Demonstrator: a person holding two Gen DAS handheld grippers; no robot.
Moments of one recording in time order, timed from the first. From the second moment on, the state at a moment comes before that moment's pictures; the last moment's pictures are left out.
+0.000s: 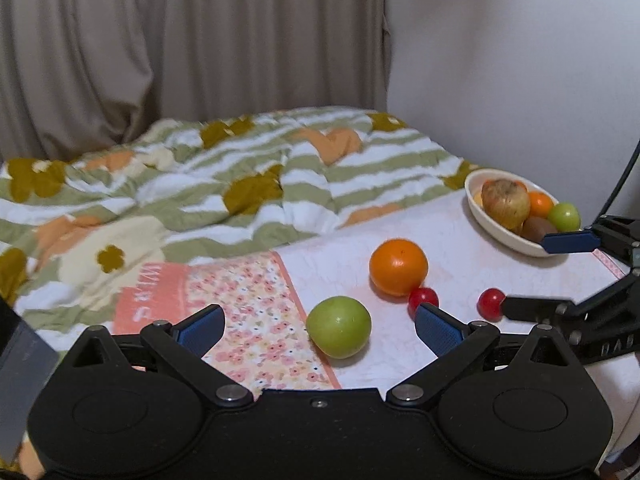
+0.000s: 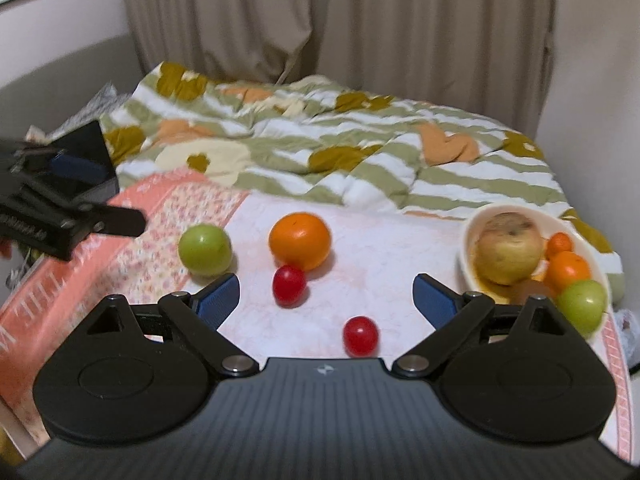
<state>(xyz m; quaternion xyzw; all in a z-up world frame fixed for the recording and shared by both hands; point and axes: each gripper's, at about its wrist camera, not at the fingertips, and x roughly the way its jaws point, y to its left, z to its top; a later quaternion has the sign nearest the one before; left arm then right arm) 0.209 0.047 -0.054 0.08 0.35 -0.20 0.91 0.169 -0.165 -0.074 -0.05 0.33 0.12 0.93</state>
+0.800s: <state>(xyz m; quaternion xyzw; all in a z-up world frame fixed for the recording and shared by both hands) 0.263 0.028 -0.118 0.03 0.43 -0.21 0.88 0.226 -0.143 -0.126 -0.07 0.39 0.19 0.90</state>
